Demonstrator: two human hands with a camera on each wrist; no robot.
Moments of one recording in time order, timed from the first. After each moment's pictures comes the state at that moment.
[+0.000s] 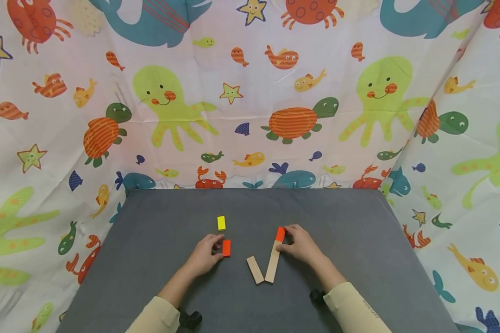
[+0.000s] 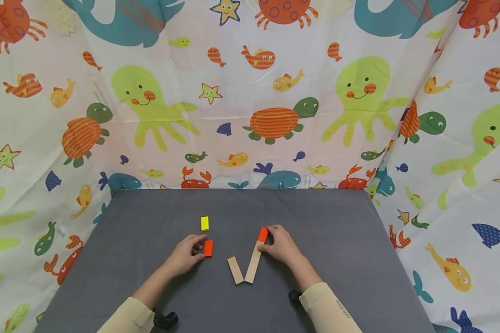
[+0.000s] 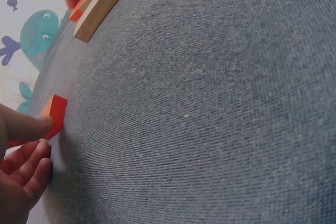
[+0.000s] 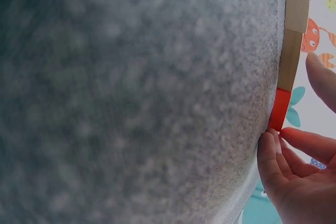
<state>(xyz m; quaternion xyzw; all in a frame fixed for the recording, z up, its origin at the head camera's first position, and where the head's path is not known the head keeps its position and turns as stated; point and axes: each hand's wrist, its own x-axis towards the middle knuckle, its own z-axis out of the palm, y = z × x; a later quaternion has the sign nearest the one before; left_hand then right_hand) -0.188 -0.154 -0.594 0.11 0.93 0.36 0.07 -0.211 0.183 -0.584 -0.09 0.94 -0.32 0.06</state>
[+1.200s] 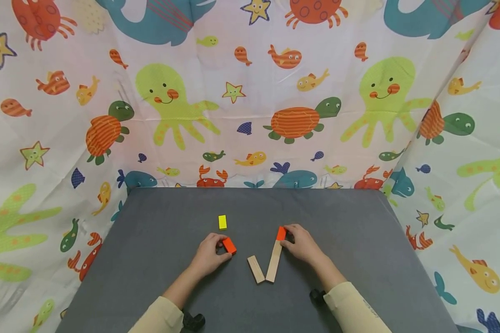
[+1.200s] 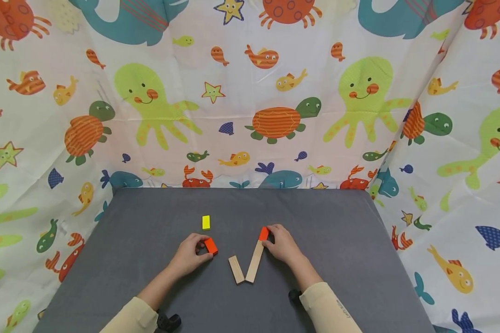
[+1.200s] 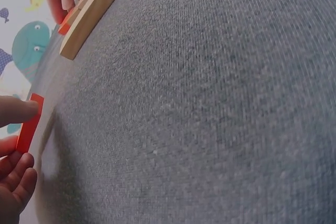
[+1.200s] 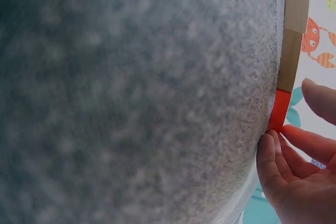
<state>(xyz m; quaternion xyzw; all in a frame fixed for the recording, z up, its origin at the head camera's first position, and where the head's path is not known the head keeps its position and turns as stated) -0.184 -0.143 -0.597 0.07 0.92 0.38 0.04 -0.214 0.183 -0.588 -0.11 0.94 -0.33 0.04</state>
